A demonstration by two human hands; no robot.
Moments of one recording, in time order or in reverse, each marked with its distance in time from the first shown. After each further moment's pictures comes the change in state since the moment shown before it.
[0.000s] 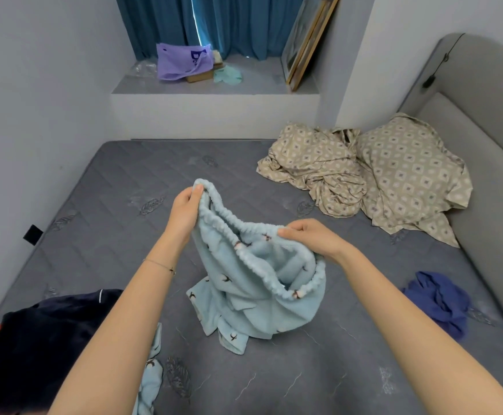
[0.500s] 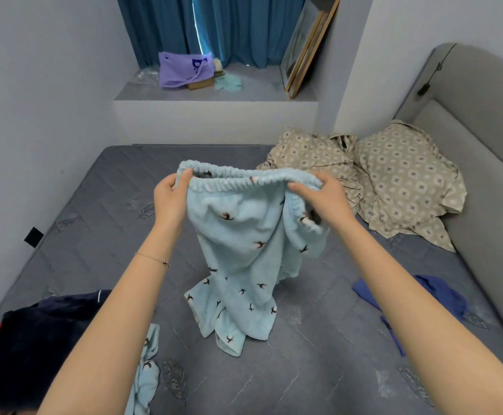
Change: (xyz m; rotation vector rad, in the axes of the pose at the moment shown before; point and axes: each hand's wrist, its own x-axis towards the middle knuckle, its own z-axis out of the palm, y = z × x) left_hand -0.013 0.035 -0.007 -0.137 0.213 0.125; right_hand -0.004 -0.047 -0.031 -0.009 0.569 -0.254
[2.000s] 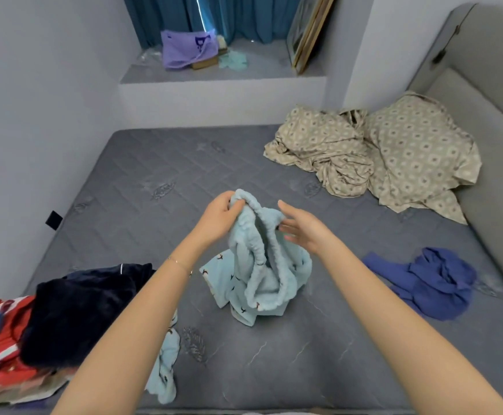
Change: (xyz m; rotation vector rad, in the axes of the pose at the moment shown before) left_hand -0.070 -0.033 0.003 0.426 -0.537 0.026; right_hand -0.081 0.031 0.063 0.368 -0.366 0.655
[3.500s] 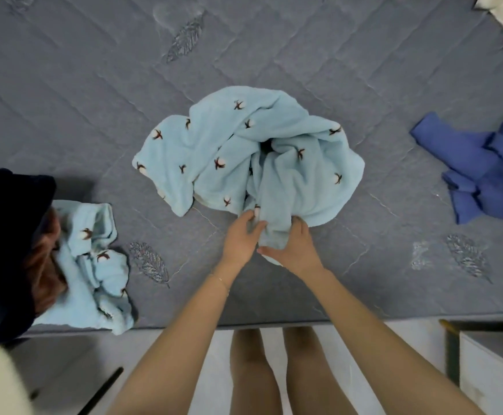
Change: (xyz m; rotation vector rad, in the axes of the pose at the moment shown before) left_hand -0.030 -0.332 0.315 -0.202 -0.147 -0.620; right_hand 0.182 0.379 -0.050 -0.606 0.092 0.242
